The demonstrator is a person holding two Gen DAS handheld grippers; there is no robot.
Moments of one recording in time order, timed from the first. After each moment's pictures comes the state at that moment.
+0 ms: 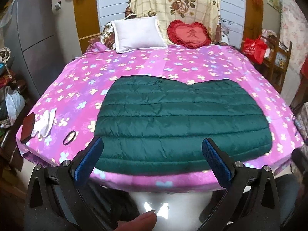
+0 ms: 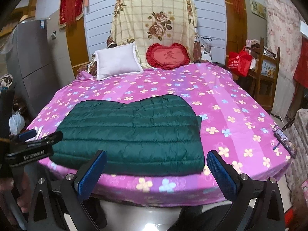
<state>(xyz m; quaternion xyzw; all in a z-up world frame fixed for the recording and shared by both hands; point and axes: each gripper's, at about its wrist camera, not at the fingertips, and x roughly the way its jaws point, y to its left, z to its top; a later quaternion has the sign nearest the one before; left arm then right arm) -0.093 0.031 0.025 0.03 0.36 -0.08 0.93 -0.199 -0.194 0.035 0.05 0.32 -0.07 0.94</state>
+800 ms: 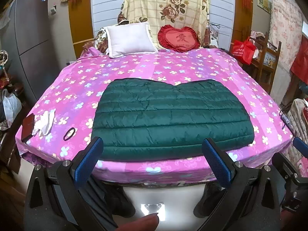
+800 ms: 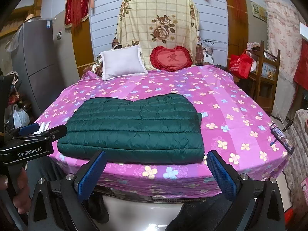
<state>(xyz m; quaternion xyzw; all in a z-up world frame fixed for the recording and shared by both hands) -0.144 0.033 0.045 0.03 0.35 -0.11 0.93 -0.235 -0.180 0.039 0.04 0.31 -0.06 0.95</state>
